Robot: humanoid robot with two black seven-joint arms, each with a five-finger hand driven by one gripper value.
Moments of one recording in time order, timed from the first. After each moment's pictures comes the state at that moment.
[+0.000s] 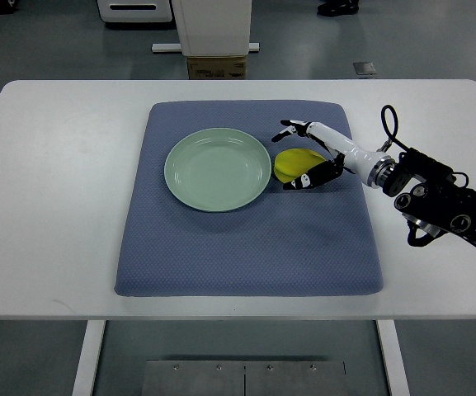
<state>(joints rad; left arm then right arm) -0.02 0.00 -0.10 -0.22 0.09 0.07 -0.21 1.06 -0.26 -0.07 0.79 -0.67 -0.10 0.45</state>
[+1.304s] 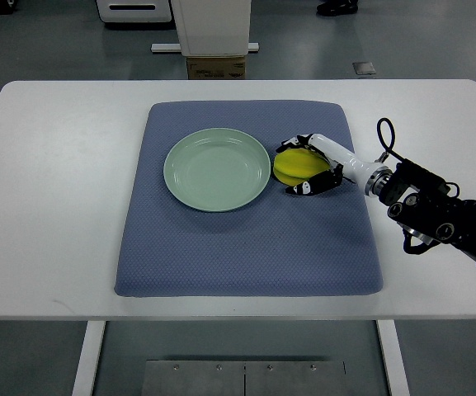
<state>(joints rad) -0.02 0.00 -0.10 -0.22 0.09 0.07 -0.21 1.02 -0.19 -0.10 0.66 -0.67 -0.10 0.47</state>
